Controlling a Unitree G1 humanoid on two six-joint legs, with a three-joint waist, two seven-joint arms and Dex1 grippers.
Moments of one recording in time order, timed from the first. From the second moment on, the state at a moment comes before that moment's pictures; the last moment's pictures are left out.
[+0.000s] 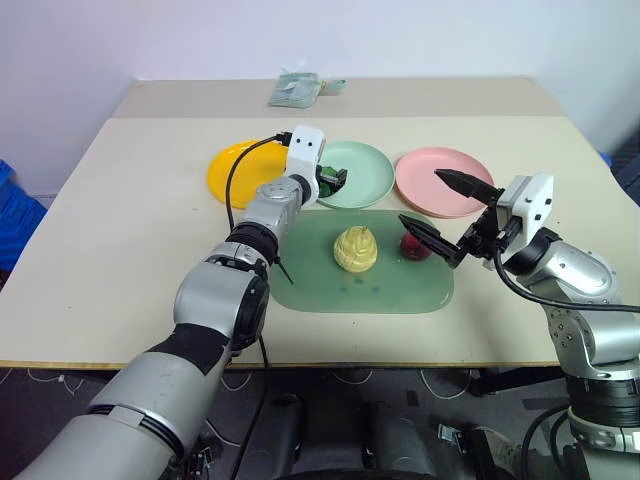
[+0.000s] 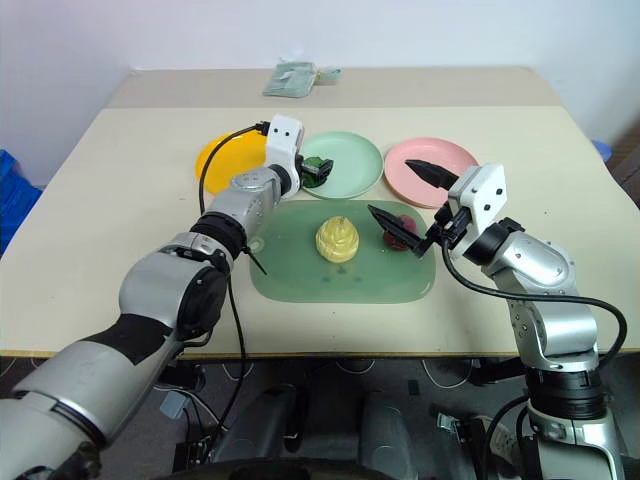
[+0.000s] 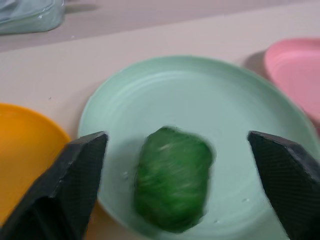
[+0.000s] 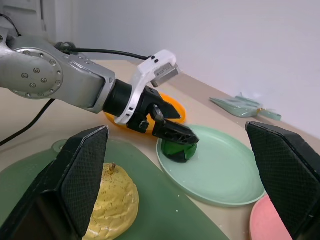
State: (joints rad) left arm -1.28 0.04 0.10 1.32 -0.09 0.01 -0.33; right arm -0.26 -0.61 -0.17 -0.31 0.48 0.23 0.75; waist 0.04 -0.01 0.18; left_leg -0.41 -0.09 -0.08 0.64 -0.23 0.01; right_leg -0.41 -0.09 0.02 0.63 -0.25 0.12
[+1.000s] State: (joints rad) left arm -0.74 0.29 -0.17 0.15 -0.34 0.54 -0.96; right arm -0.12 -0.61 -0.23 -0.40 0.49 0.26 0.70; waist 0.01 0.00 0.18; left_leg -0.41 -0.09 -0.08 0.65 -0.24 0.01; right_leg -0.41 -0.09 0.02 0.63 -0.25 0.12
